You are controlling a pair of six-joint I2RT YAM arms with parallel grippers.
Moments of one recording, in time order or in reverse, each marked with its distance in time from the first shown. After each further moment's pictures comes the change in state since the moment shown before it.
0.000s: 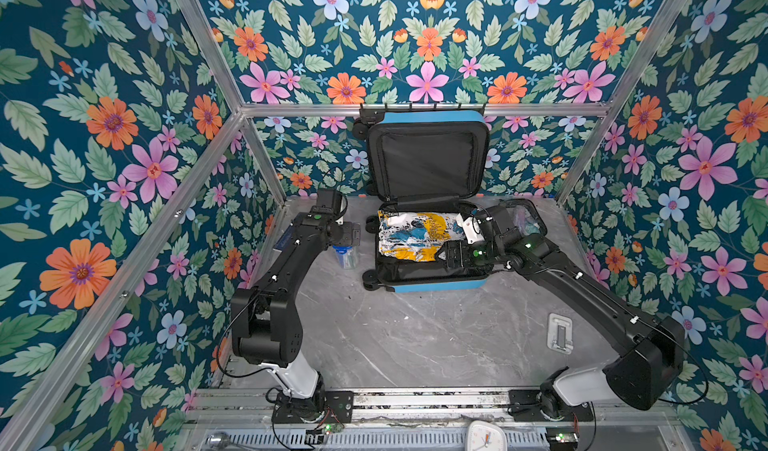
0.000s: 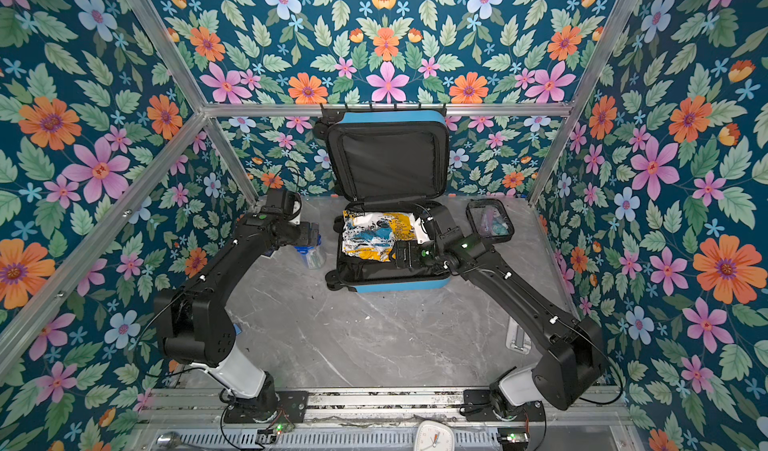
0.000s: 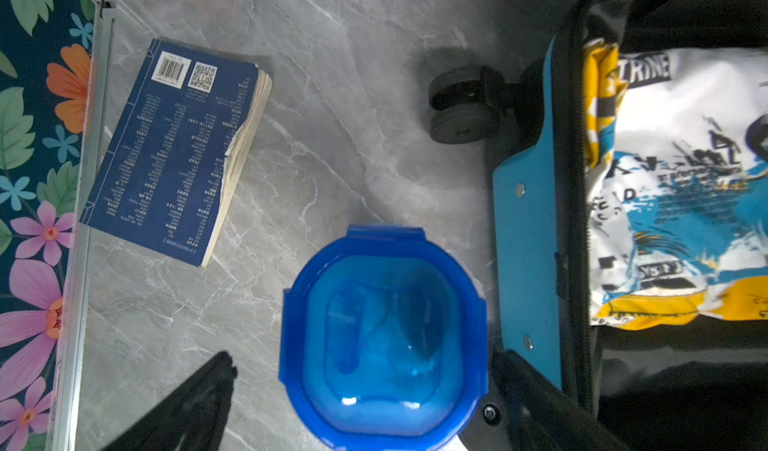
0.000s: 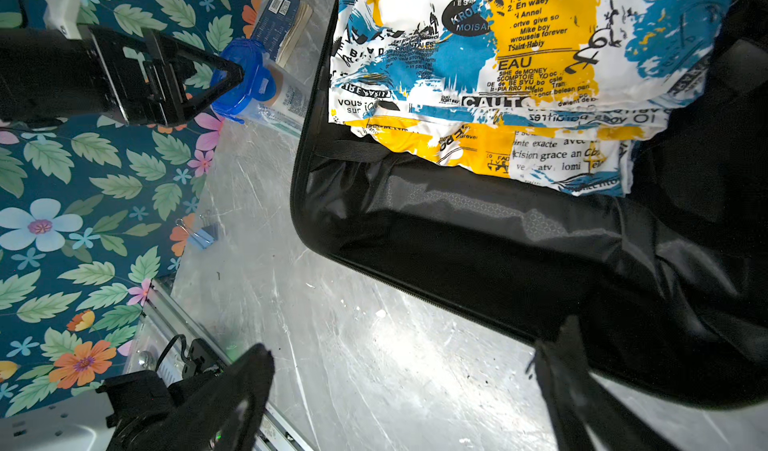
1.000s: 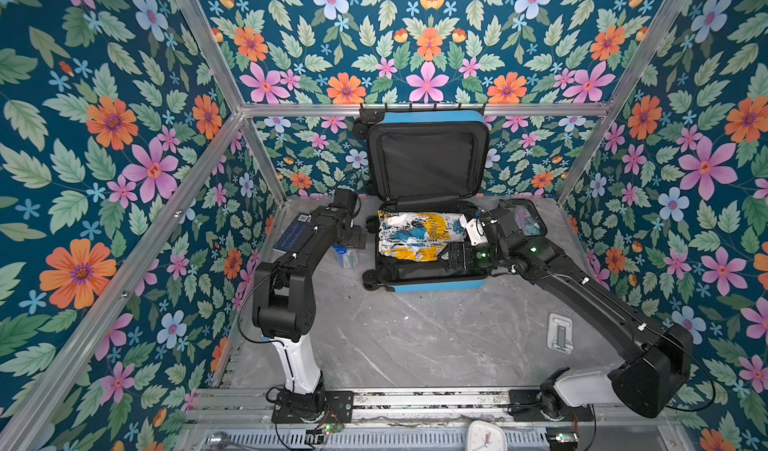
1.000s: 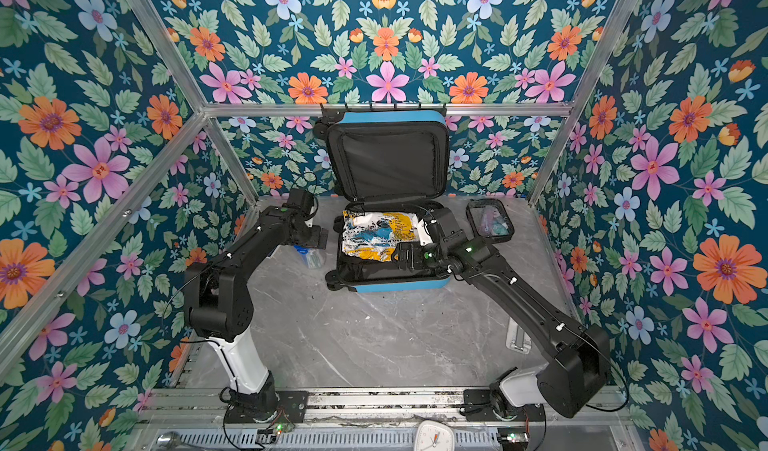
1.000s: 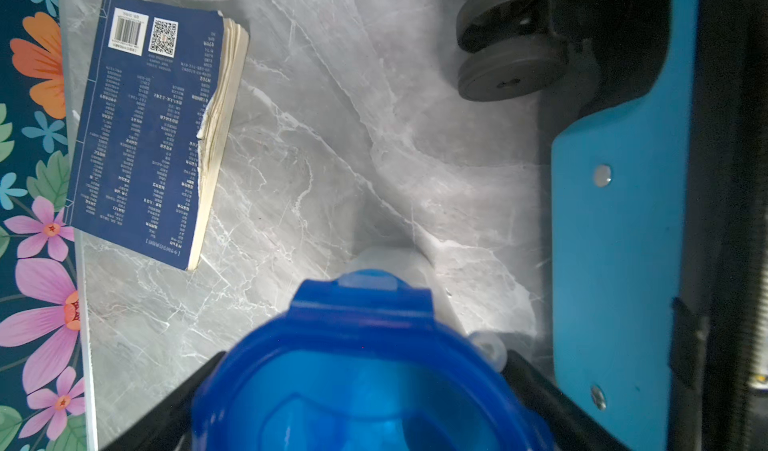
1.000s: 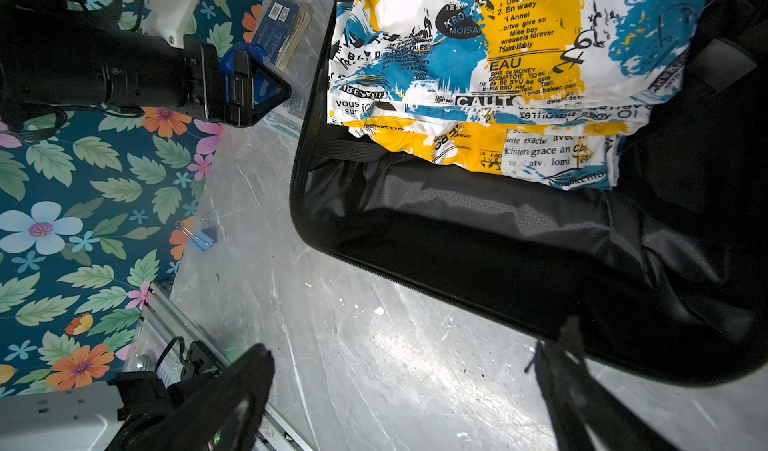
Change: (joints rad) left arm -0.043 0.185 0.098 -0.080 -0.111 0.016; right arm 0.000 -0.043 -0.027 0.002 0.017 0.011
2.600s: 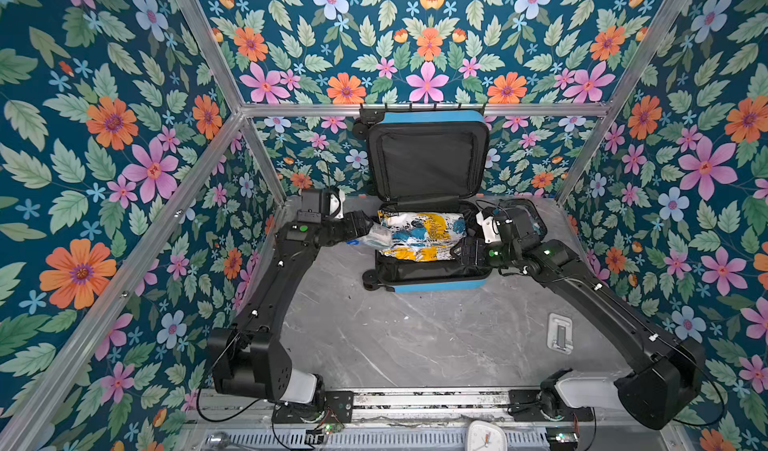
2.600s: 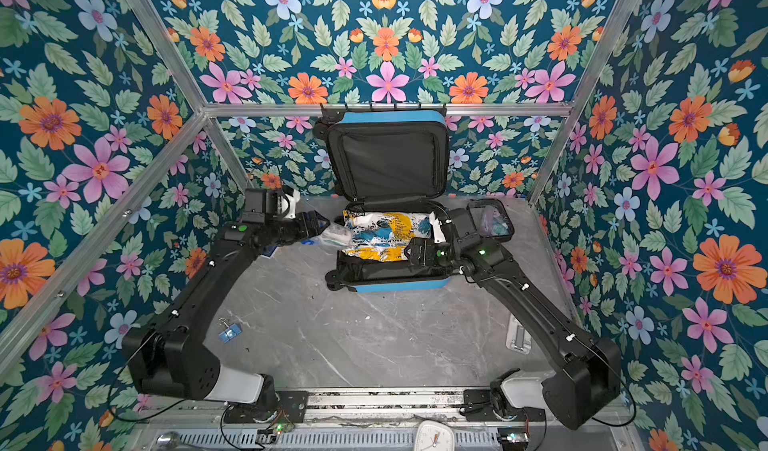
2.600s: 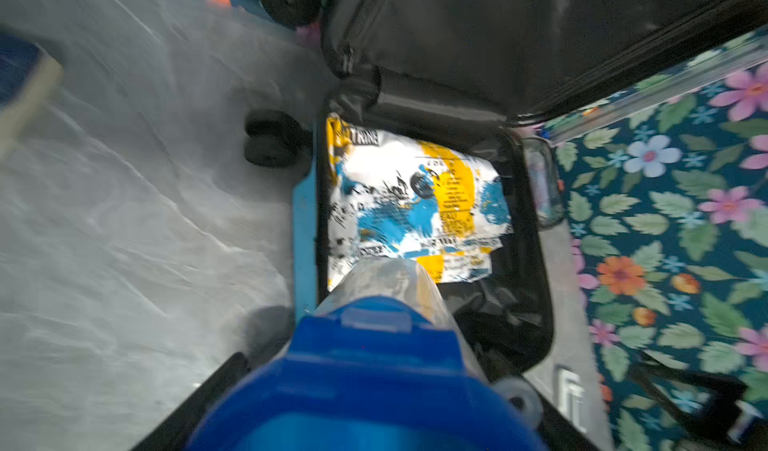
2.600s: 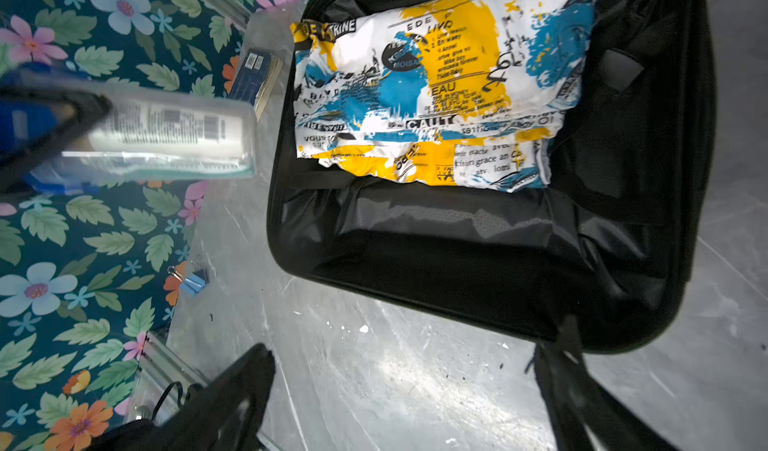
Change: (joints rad) left arm 0.026 -0.435 -0.284 0.279 0.598 -0.412; right arm -0.106 -0.076 -0.070 0.024 0.009 0.055
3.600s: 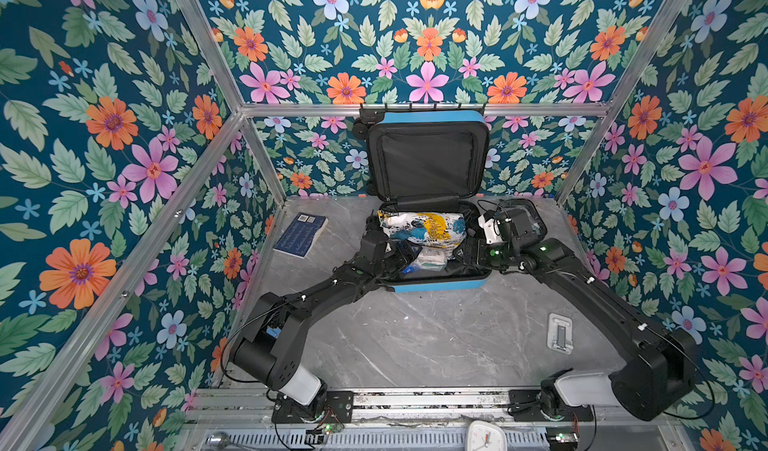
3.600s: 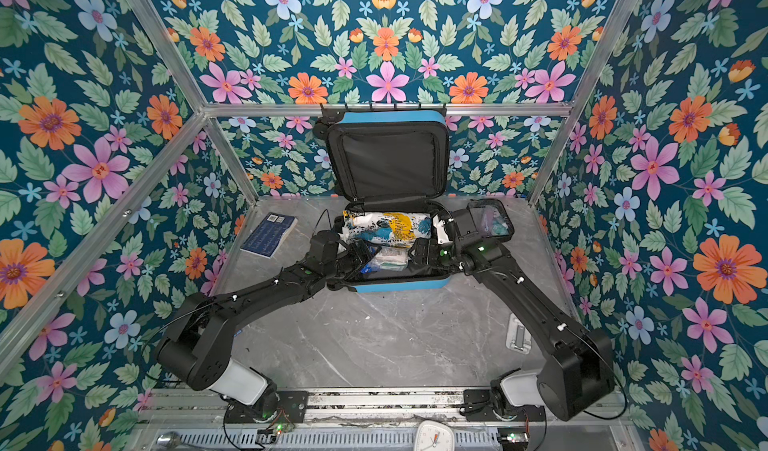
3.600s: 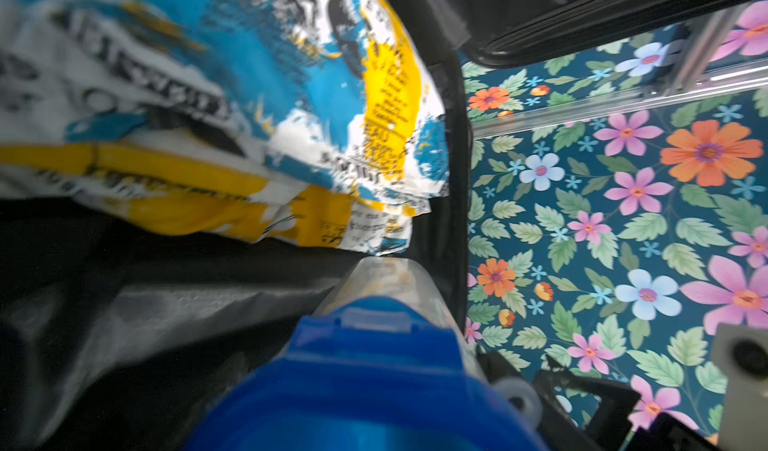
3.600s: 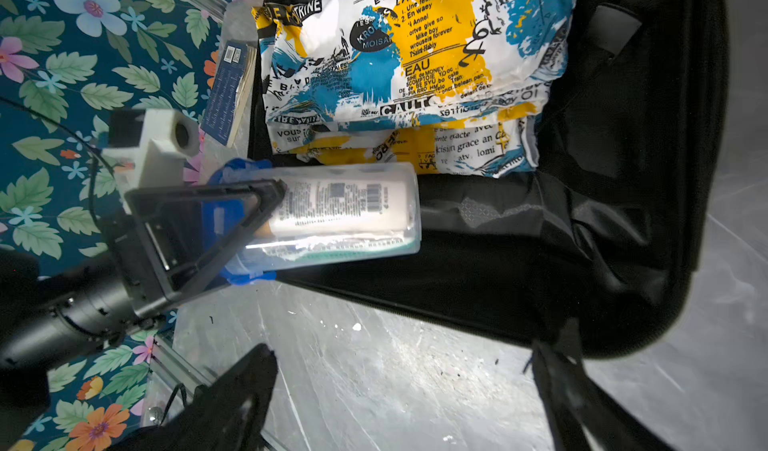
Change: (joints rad) left arm -0.346 0.134 -0.402 0.721 -0.122 -0.586; right arm -0.035 0.089 -0.011 0.036 -0.068 0.015
